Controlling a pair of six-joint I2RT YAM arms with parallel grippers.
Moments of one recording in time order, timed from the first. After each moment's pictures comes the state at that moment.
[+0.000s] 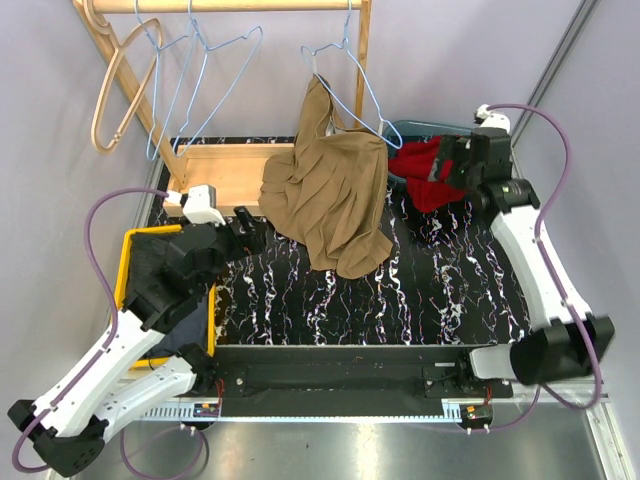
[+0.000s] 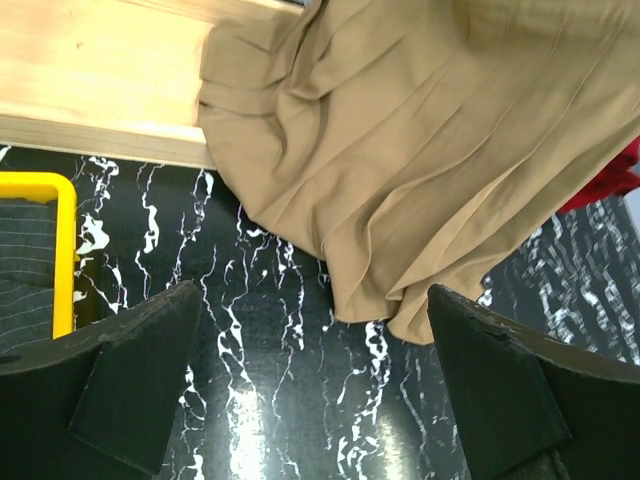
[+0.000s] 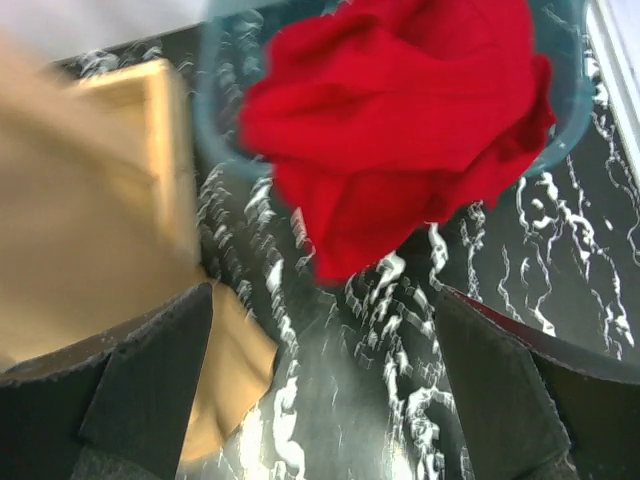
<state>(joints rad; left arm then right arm) -0.66 0.74 0.92 -0.50 -0.44 -0.54 0.21 1.30 1.40 -0.57 0.22 0.28</state>
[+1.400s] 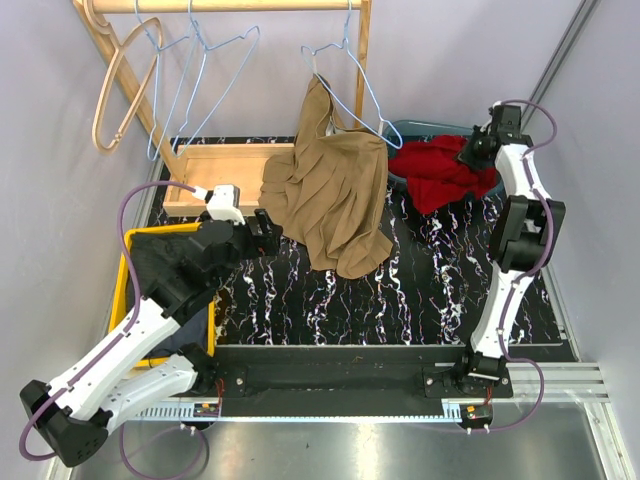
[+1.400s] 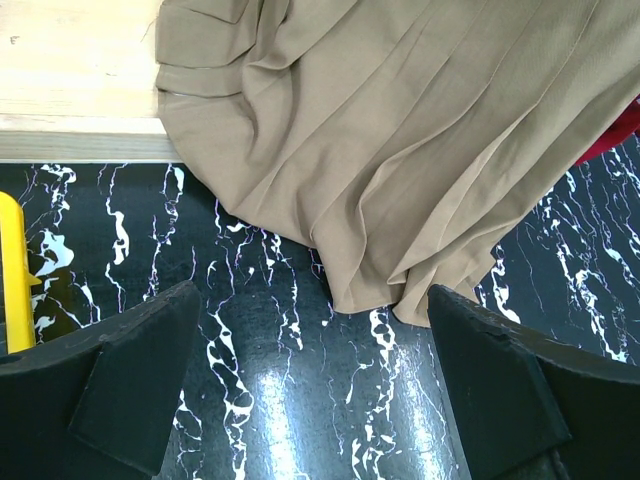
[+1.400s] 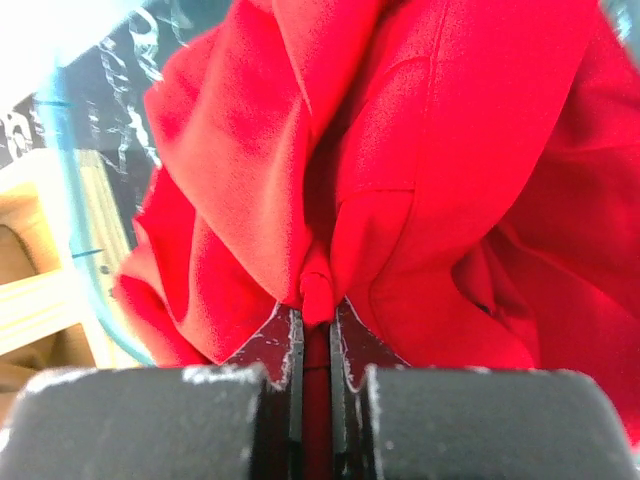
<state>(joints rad) -0.66 0.83 0.83 -0.35 -0.34 -0.45 -0.16 2.22 1.99 -0.58 -0.27 0.37</state>
